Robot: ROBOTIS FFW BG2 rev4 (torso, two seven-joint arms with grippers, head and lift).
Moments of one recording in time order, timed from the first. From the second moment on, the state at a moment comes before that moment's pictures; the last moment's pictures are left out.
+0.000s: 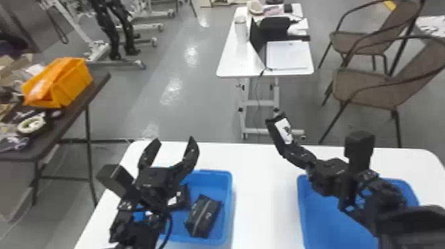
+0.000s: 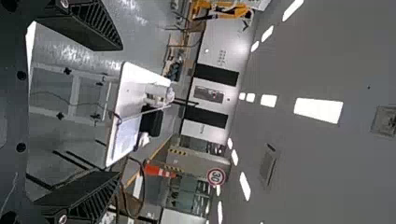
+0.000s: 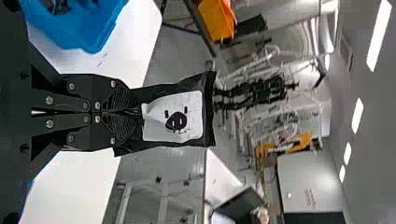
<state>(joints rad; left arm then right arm) 0.30 0.00 0.13 -1.78 0.29 -0.13 -0.26 -0.03 -0.10 0.21 -1.55 -0.18 0.29 0.43</state>
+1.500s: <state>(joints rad) 0.03 0.06 -0.01 -1.64 0.43 0.10 -0.39 -0.38 -0.13 0.64 -1.30 -0.29 0.17 0.47</state>
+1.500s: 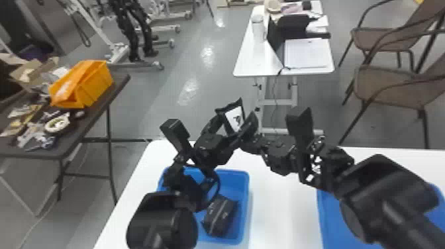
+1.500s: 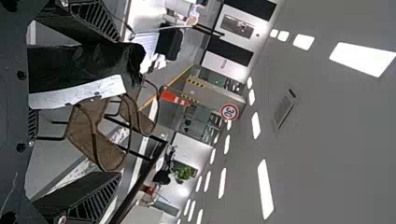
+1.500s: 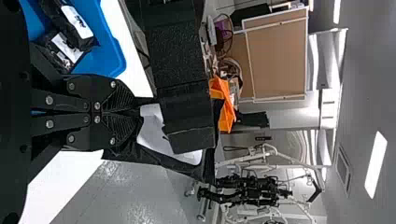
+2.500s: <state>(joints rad) 0.07 0.05 0.03 -1.66 0.37 0.01 -0.33 -0.38 -0.12 0.64 -1.28 -0.30 0.13 0.47</state>
